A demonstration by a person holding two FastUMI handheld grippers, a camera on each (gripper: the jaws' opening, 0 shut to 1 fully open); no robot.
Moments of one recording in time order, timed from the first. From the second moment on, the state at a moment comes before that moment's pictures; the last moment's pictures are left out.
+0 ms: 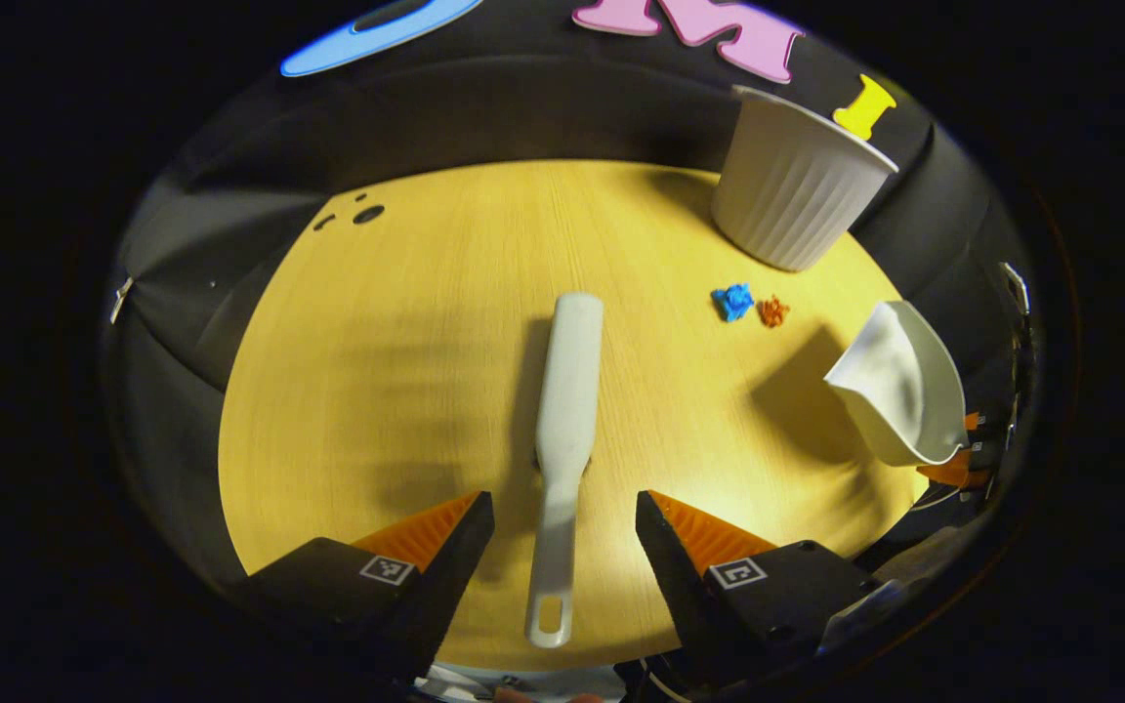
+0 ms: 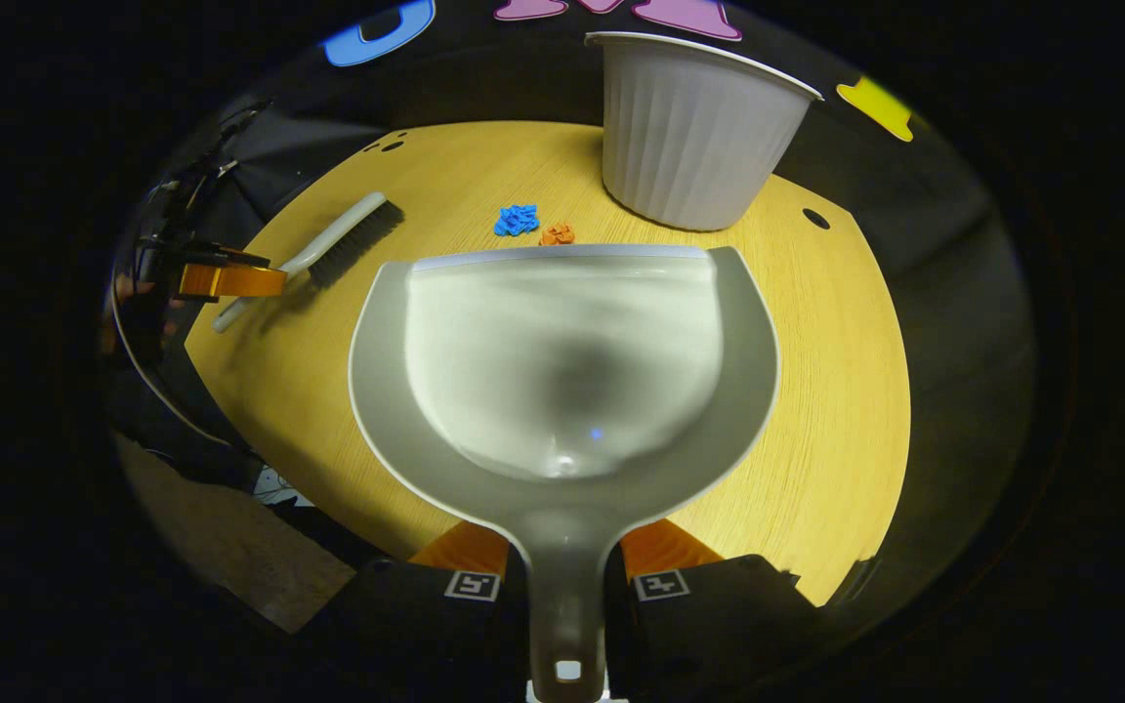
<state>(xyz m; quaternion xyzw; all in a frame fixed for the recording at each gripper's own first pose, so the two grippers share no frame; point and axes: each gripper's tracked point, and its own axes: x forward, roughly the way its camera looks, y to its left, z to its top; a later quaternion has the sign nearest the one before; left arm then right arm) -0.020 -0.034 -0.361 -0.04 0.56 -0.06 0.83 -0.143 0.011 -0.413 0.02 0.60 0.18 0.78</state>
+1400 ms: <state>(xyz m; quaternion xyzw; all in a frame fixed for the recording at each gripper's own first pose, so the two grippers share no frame) 0.098 -0.102 -0.383 0.10 0.57 -0.15 0.80 -0.138 -0.006 -0.433 -0.06 0.68 0.24 0.69</state>
